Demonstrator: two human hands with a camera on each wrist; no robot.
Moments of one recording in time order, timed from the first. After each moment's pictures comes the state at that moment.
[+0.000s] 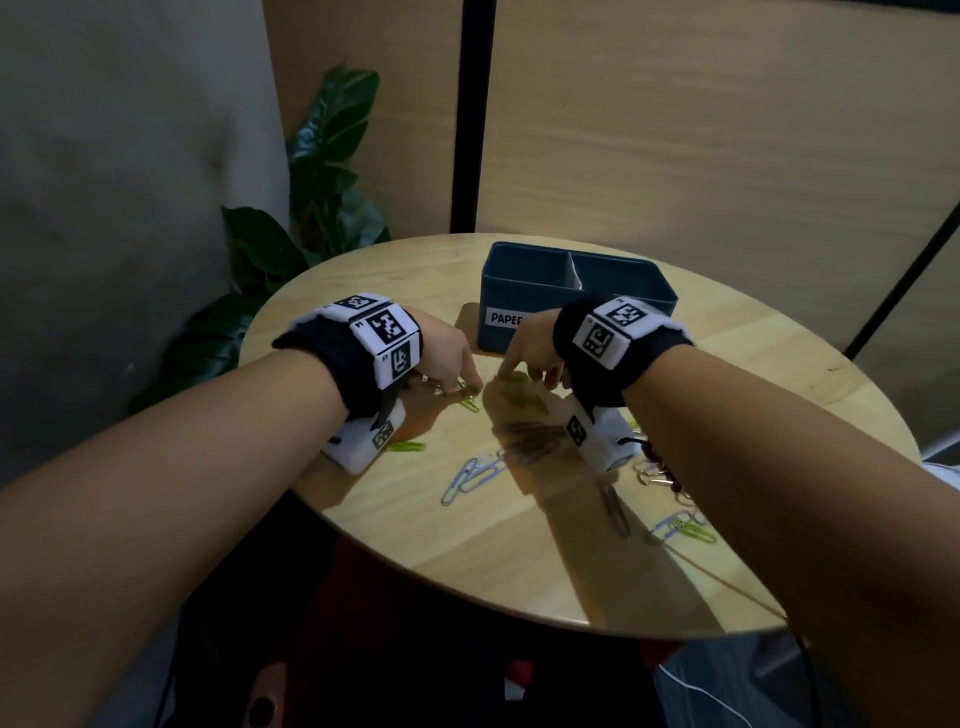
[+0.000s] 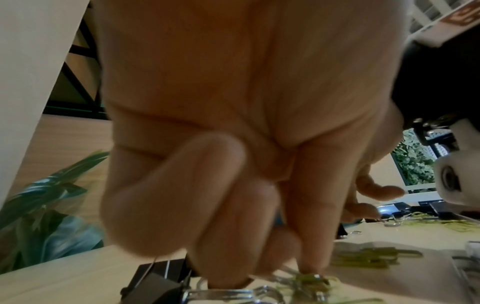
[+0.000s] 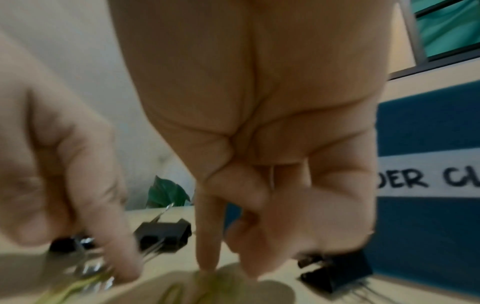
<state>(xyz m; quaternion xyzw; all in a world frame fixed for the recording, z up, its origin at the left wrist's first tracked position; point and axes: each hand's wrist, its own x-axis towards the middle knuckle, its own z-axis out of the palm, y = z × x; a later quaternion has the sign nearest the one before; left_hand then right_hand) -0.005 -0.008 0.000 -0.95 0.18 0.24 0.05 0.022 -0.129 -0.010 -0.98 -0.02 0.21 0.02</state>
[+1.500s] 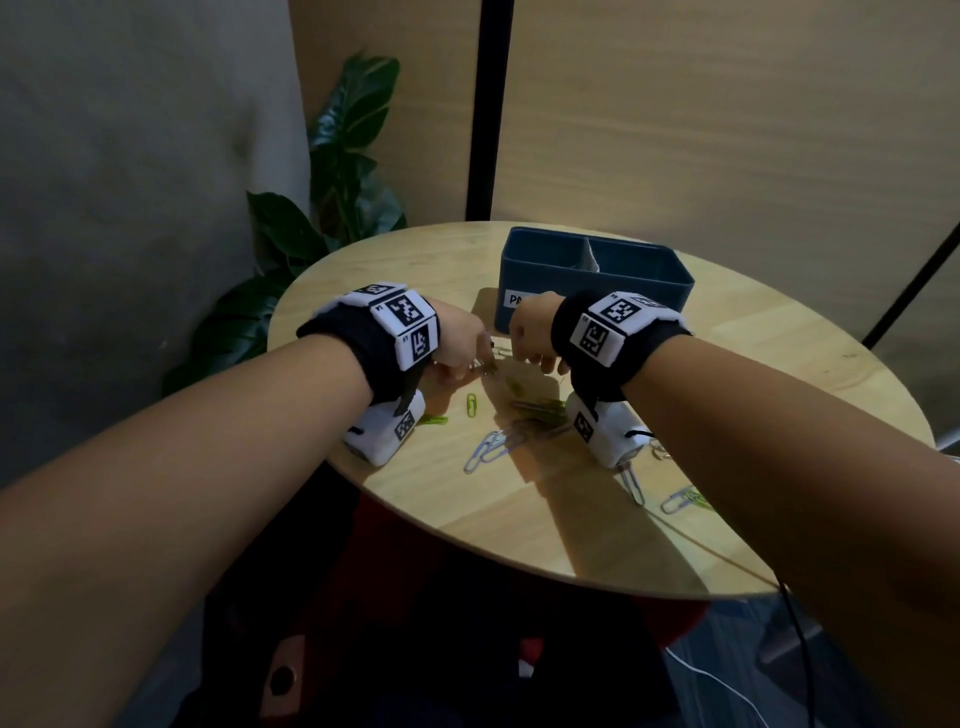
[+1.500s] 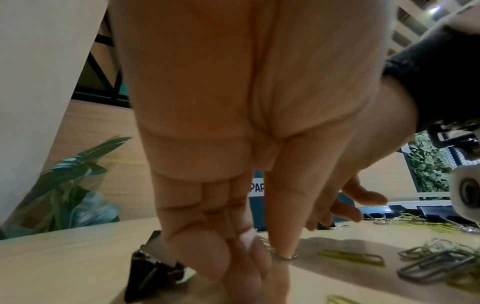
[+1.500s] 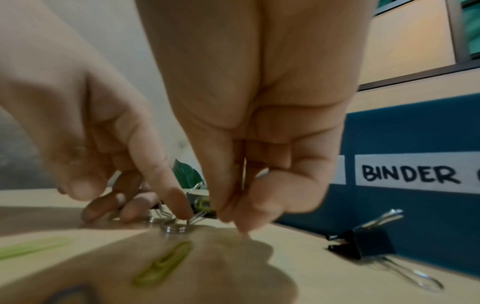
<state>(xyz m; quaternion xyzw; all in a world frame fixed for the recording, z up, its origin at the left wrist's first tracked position) -0.005 0.003 -0.015 -0.96 0.20 0.20 0.04 0.004 -0.110 -0.013 -0.99 -0.05 0.15 0.00</state>
